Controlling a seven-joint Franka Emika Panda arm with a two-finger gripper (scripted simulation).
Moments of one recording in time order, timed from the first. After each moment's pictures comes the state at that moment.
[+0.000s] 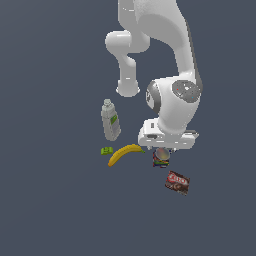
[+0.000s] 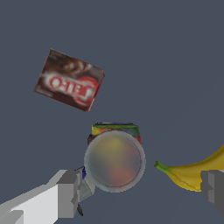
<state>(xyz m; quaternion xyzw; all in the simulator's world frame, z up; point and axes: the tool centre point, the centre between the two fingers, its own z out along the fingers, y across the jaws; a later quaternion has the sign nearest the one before) 0.036 0.139 0.133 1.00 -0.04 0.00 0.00</state>
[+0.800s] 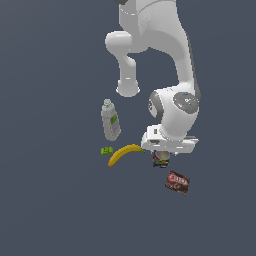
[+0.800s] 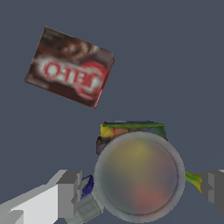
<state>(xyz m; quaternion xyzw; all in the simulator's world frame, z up) 0.032 0.155 0.094 1.00 -0.05 0.00 0.00</state>
